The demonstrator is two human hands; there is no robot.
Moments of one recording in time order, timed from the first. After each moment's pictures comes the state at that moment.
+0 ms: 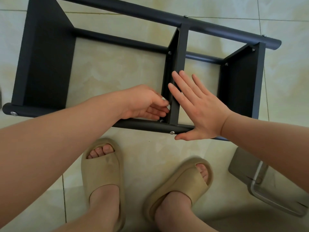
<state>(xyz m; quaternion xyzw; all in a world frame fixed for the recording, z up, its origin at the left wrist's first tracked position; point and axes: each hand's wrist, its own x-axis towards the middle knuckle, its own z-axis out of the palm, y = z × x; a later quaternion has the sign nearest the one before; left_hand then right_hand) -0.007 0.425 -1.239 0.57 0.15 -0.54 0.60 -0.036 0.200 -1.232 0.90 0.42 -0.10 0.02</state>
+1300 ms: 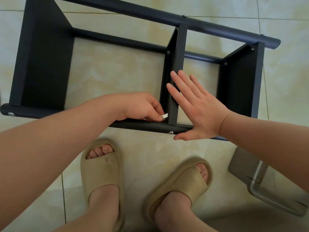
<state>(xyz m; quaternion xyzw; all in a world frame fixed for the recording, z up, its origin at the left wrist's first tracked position) -0.012 0.434 -1.236 0.69 -0.02 -0.57 0.45 -0.036 0.202 -1.232 0.90 0.41 -0.11 0.01</state>
